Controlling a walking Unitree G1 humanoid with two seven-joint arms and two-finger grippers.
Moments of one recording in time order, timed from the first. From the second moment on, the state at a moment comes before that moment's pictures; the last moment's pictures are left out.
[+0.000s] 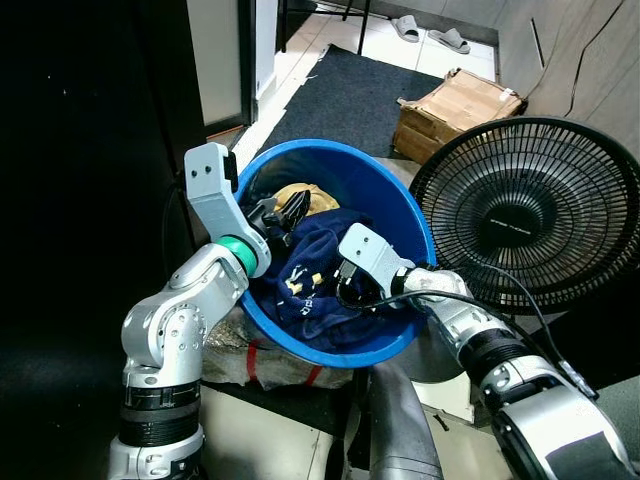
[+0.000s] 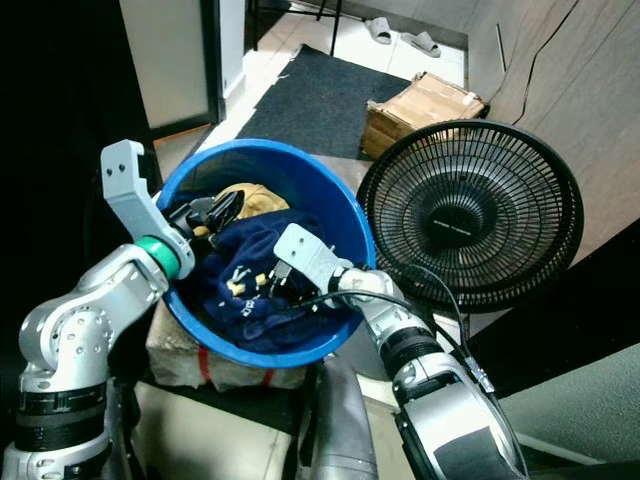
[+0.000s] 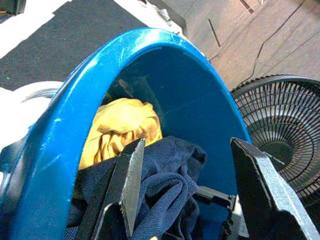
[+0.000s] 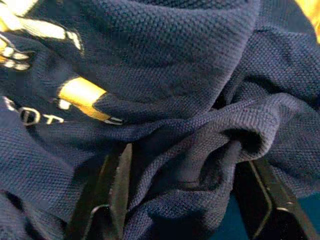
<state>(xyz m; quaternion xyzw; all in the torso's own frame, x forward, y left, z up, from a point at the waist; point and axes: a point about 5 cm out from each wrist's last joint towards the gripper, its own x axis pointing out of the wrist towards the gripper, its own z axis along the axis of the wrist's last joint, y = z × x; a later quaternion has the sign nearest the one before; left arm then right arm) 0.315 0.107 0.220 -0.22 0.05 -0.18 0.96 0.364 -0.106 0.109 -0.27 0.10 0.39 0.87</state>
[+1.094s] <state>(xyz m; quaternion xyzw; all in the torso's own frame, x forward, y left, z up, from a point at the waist) 0.316 0.111 0.220 -0.22 0.04 -0.18 0.96 0.375 -0.110 0.143 -0.08 0.03 0.38 0.92</state>
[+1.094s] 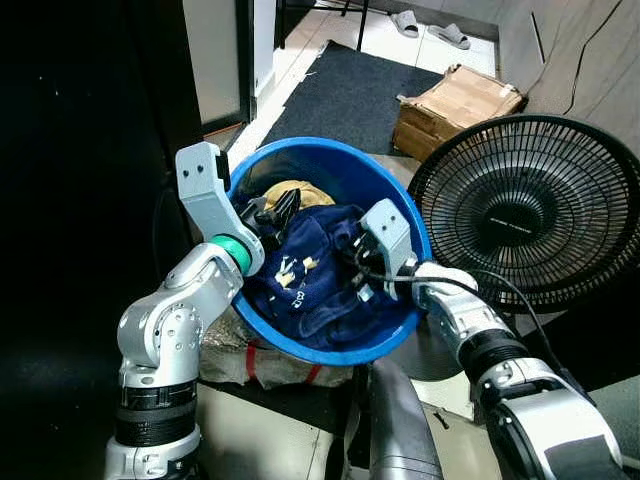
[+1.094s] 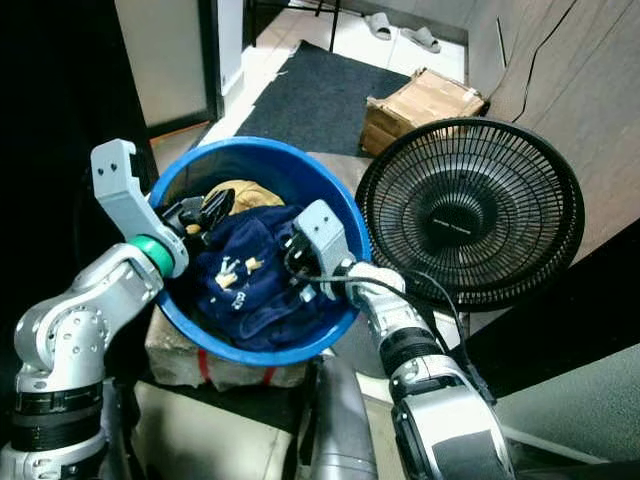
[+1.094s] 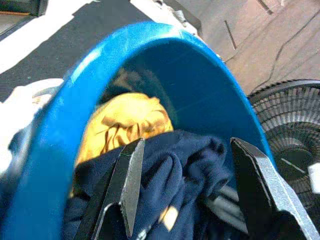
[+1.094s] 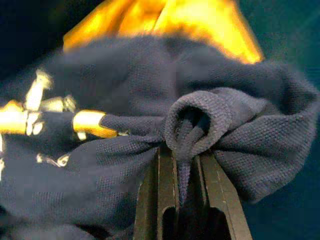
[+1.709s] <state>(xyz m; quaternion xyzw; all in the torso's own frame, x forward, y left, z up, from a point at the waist) 0.318 0.114 0.216 -0.22 0.05 -0.17 0.96 0.382 -0.100 0.295 0.06 -0.25 0.32 0.91</state>
